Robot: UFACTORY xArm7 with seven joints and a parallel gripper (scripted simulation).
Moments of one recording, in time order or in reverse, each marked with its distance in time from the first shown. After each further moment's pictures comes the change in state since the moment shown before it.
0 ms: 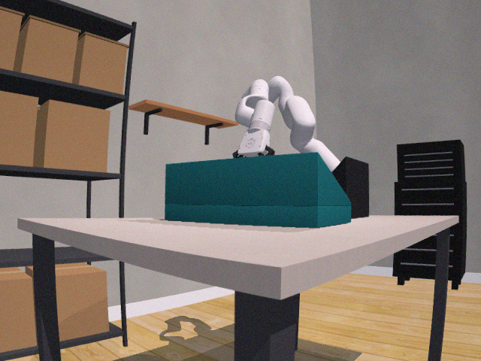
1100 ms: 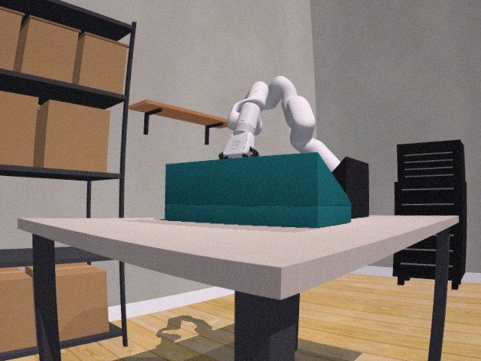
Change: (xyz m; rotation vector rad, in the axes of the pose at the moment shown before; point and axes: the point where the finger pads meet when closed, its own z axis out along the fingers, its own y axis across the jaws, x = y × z) arm 0.000 -0.065 0.000 -0.001 0.000 0.000
